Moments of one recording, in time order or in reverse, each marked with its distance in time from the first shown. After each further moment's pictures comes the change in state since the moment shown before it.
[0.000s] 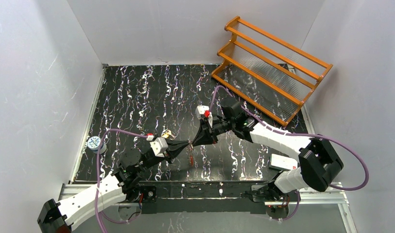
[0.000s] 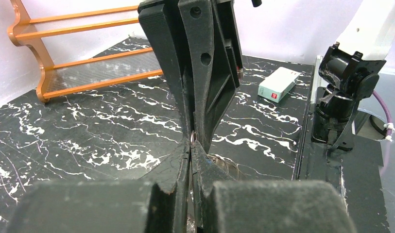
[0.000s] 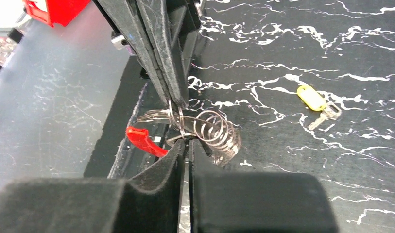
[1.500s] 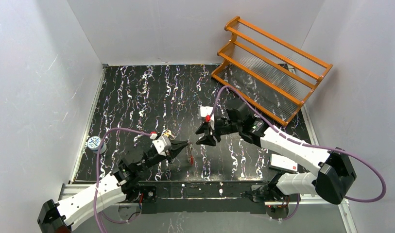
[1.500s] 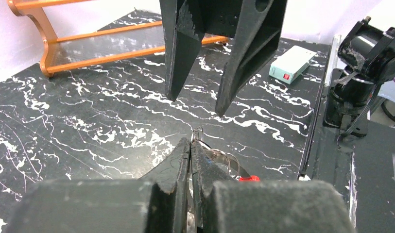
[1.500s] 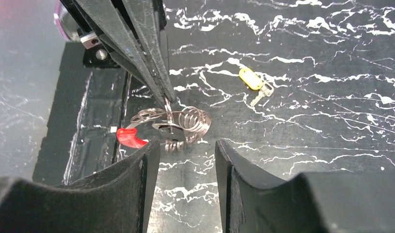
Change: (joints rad) left arm 0.000 0.004 0.035 -0.143 -0.040 0.025; right arm 0.078 -0.155 0.042 -0.219 0.351 -0.166
